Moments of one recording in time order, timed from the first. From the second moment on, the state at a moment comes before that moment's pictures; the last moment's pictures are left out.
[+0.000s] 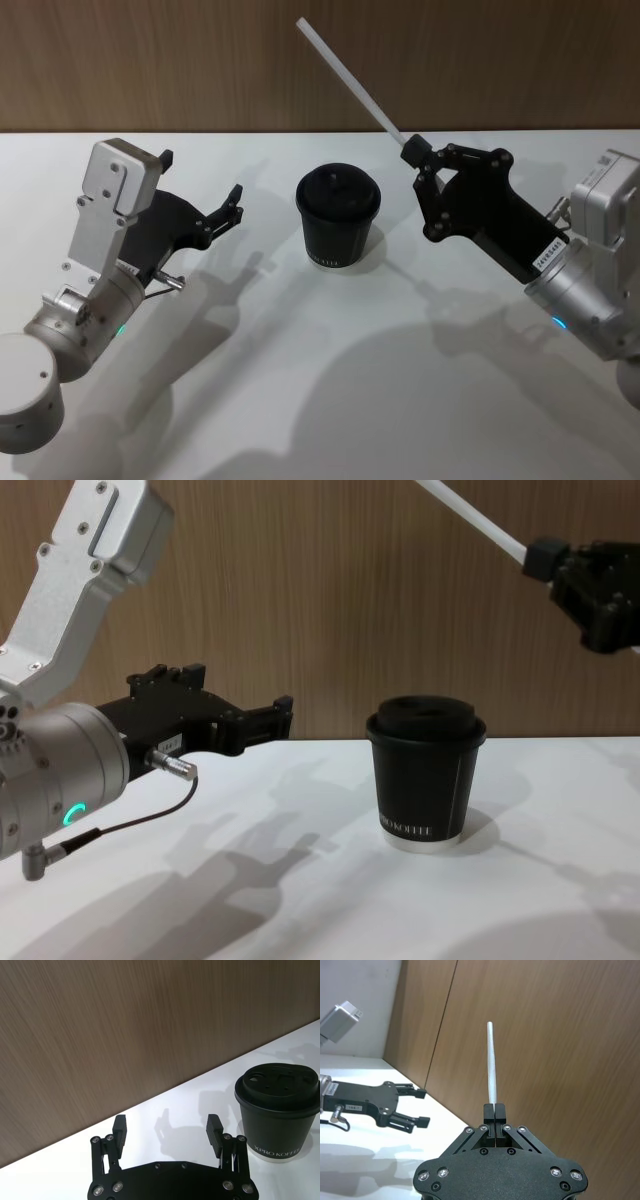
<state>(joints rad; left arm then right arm) -0.24 0.38 0.45 -1.63 -0.20 0.01 -0.01 0.12 0.43 -0.23 -1.70 0.26 -0.33 0.49</state>
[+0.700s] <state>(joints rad) -0.21 0.42 0.40 -1.69 -0.35 0.03 -0.16 0.13 0.43 -0.25 -1.70 0.28 -0.34 0.52</state>
